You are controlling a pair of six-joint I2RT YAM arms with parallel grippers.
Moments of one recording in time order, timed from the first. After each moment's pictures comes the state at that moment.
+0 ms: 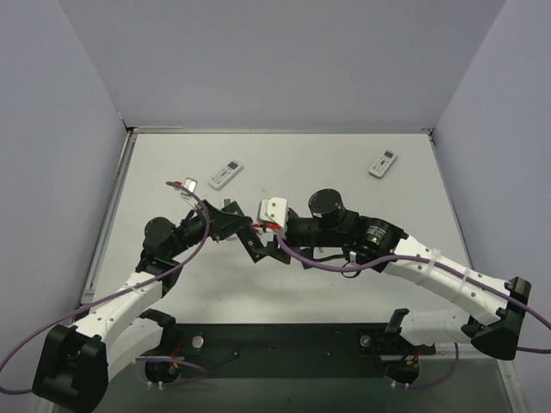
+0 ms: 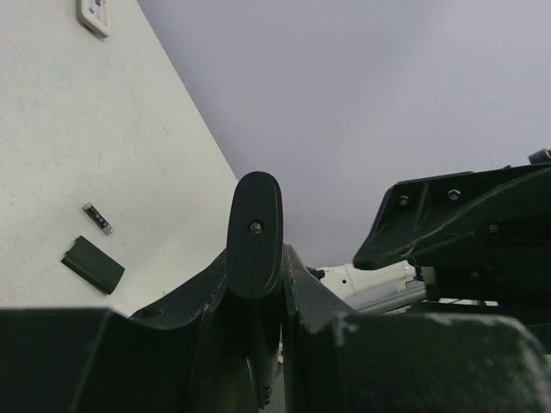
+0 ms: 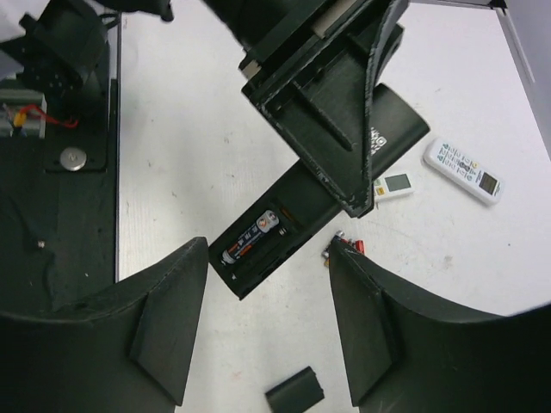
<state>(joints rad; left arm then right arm) -0.37 0.94 0.37 0.73 0.63 -1.17 1.03 1.19 1.15 -0.33 -0.27 -0.32</state>
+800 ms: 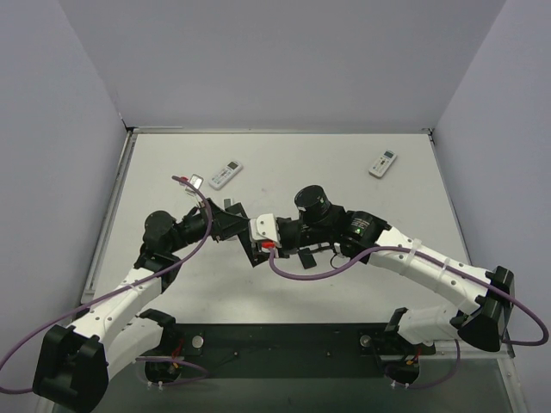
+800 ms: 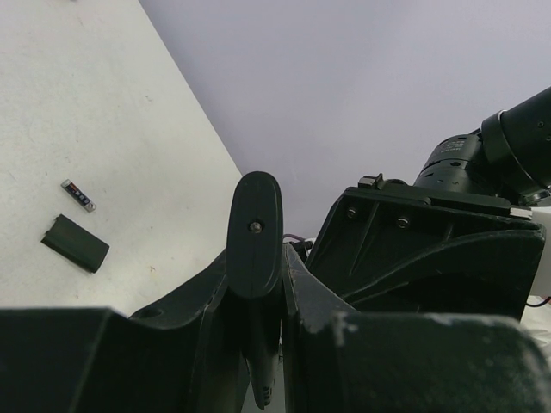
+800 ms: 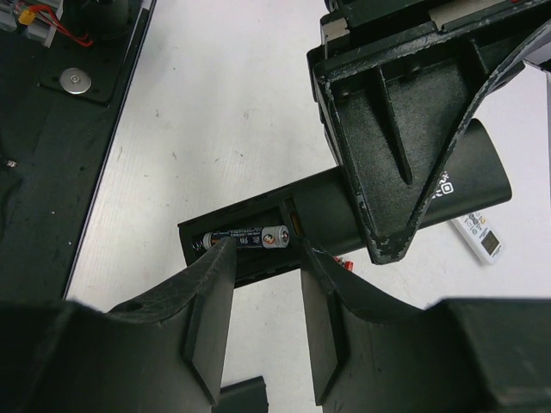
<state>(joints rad) -0.37 0.95 0.45 0.65 0.74 -1.16 0.98 1.29 1.16 -0.39 -0.50 -0.69</state>
